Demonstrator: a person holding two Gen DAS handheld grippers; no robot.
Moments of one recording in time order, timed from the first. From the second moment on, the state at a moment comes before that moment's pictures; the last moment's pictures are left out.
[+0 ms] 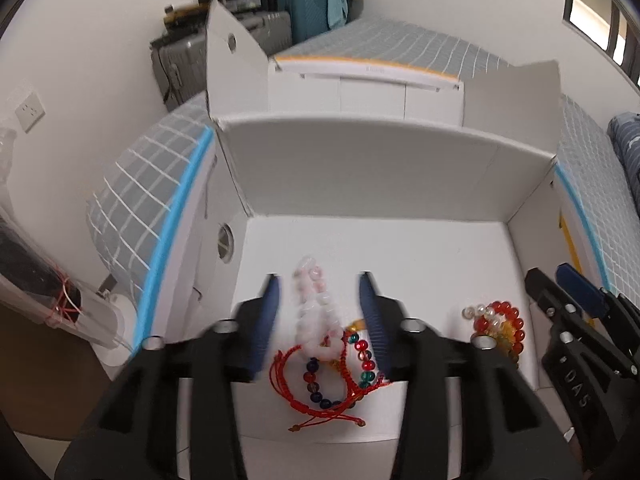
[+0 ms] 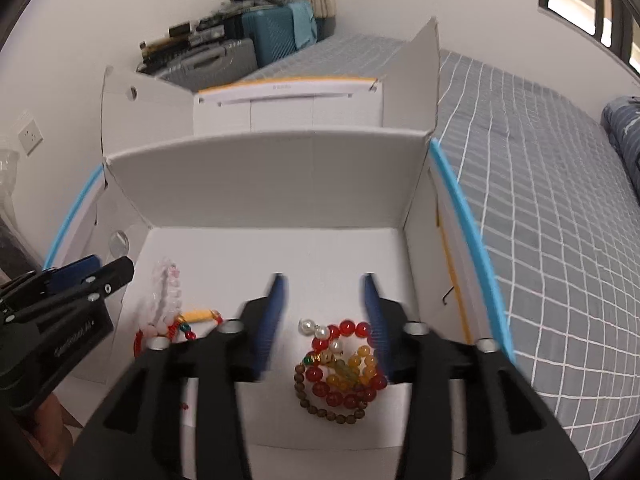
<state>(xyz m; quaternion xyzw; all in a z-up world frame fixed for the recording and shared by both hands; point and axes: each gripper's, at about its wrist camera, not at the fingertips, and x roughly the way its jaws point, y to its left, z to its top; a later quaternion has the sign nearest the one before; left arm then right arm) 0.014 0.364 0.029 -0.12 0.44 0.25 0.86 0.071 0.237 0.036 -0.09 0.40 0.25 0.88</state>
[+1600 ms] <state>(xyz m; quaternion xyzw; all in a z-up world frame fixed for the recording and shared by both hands) -0.127 0.297 0.070 -0.08 0.34 0.21 0.91 -0.067 0.148 0.088 -0.05 0.31 0.22 0.92</state>
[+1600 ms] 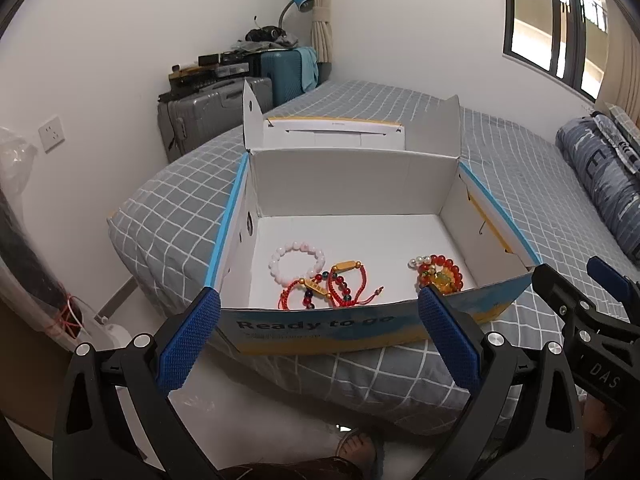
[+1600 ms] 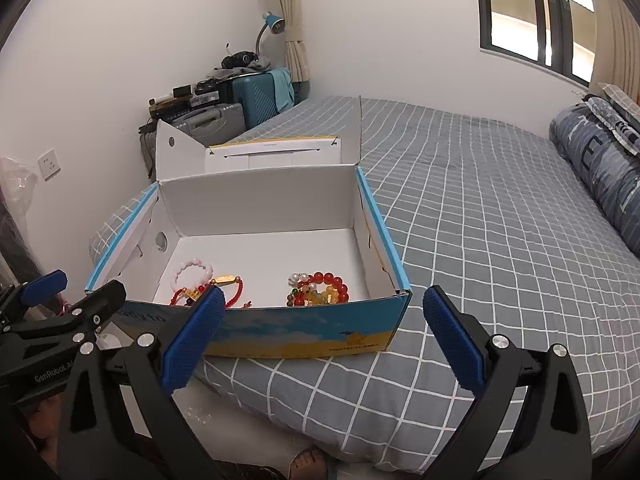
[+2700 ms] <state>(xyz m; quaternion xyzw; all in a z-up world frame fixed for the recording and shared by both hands) -0.122 0.294 0.071 -0.08 0.34 0.21 0.91 -0.064 0.147 0.084 -0.06 0.32 0.21 0.92</state>
